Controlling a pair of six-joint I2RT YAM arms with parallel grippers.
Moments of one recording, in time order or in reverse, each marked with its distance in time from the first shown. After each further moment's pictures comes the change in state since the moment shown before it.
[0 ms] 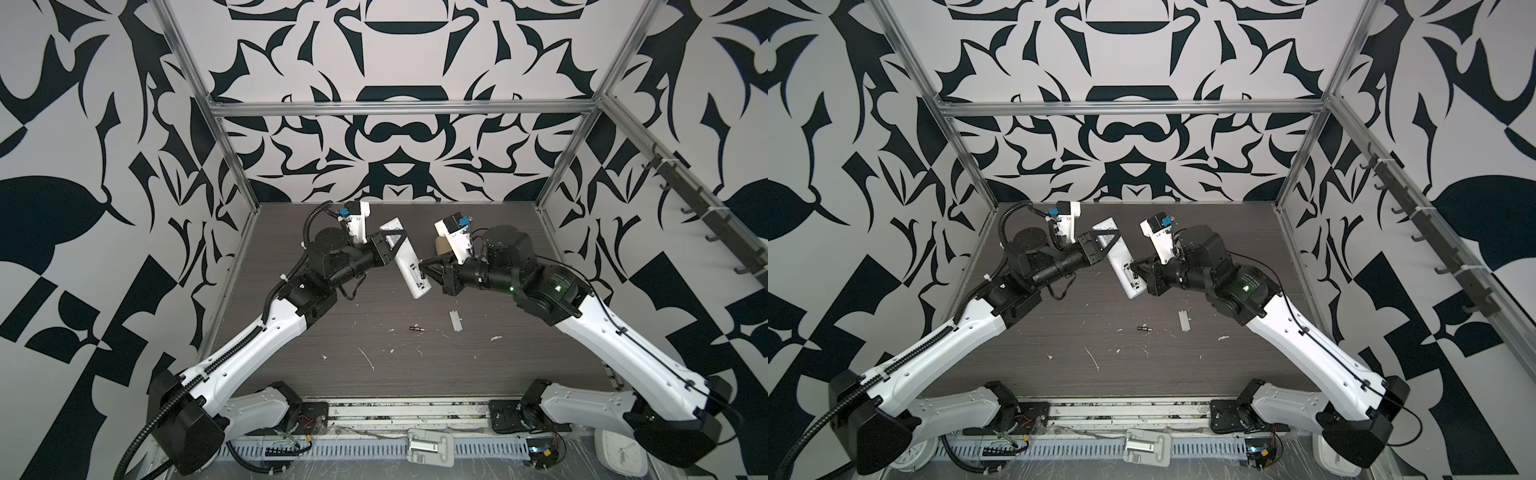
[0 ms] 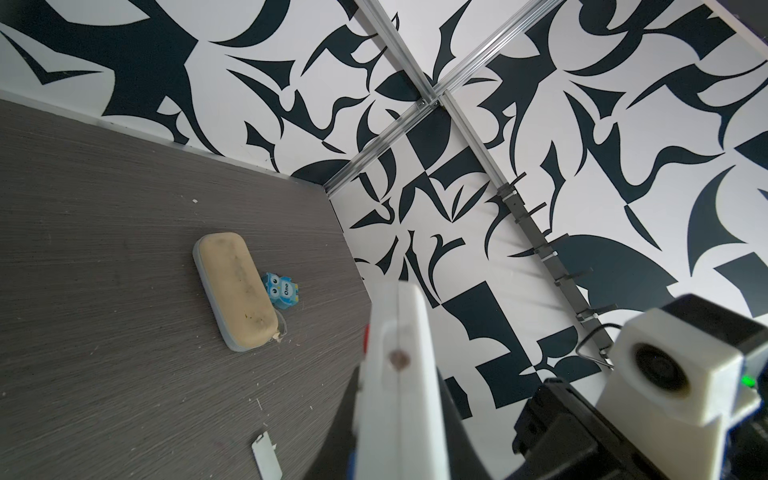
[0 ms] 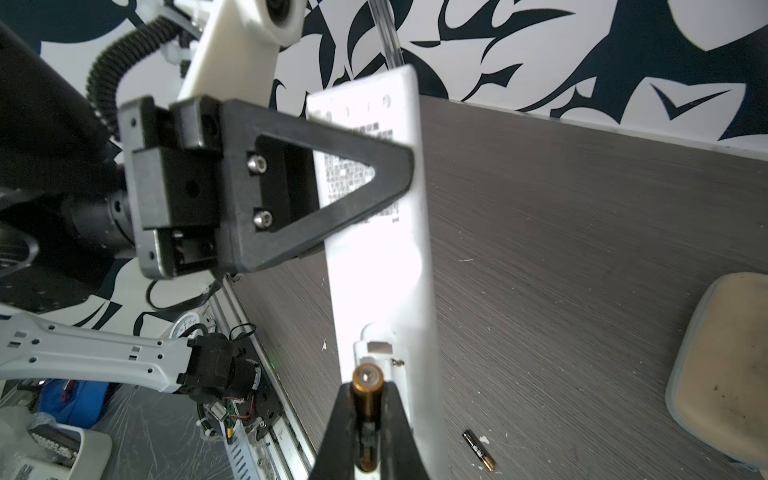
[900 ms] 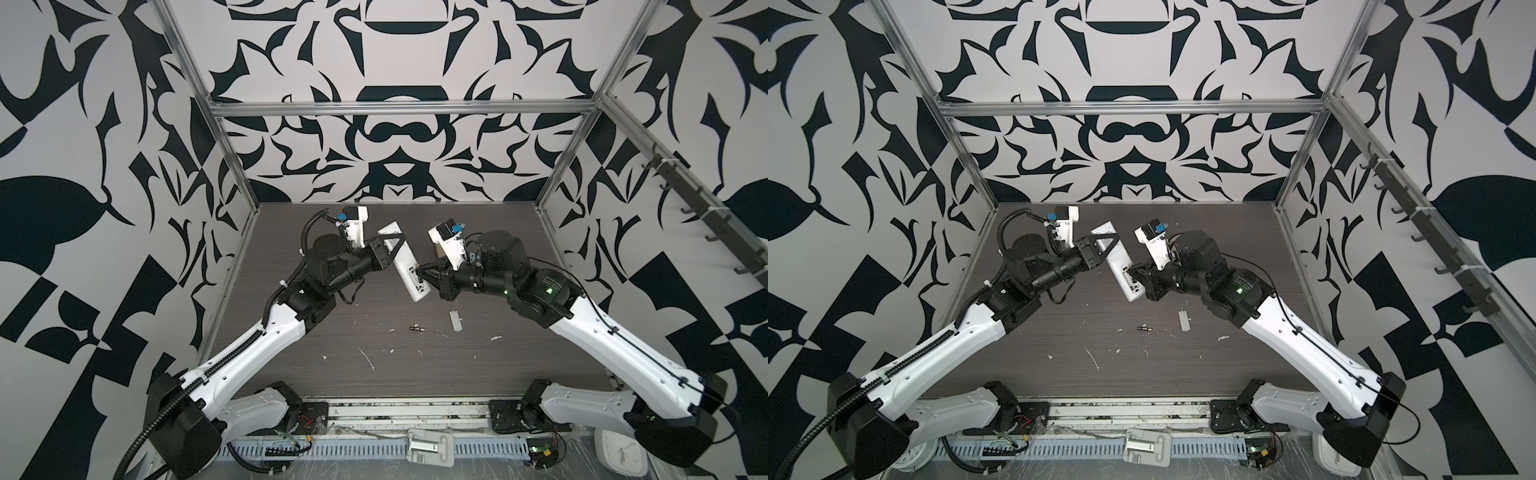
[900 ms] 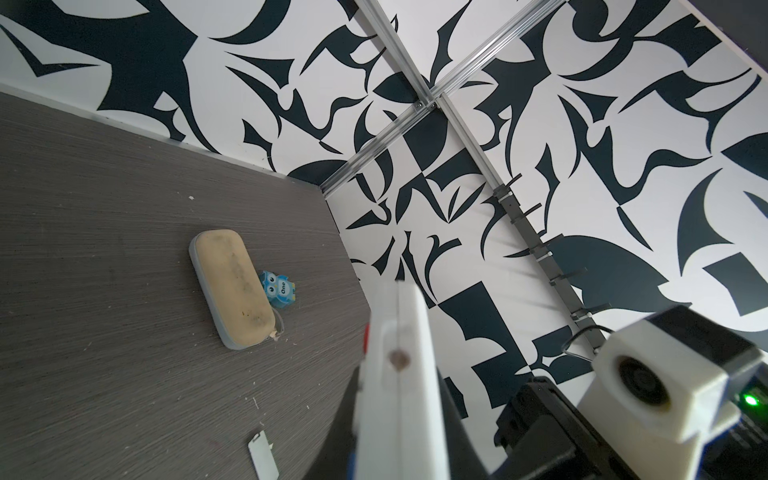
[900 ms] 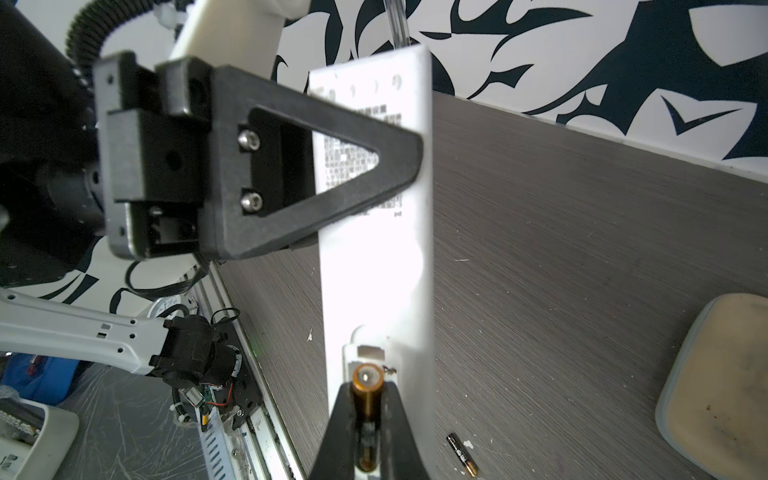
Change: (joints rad) left arm 0.001 -0.026 -0.078 0.068 0.002 -0.018; right arm 0.006 -0.008 -0.053 0.041 0.003 -0.086
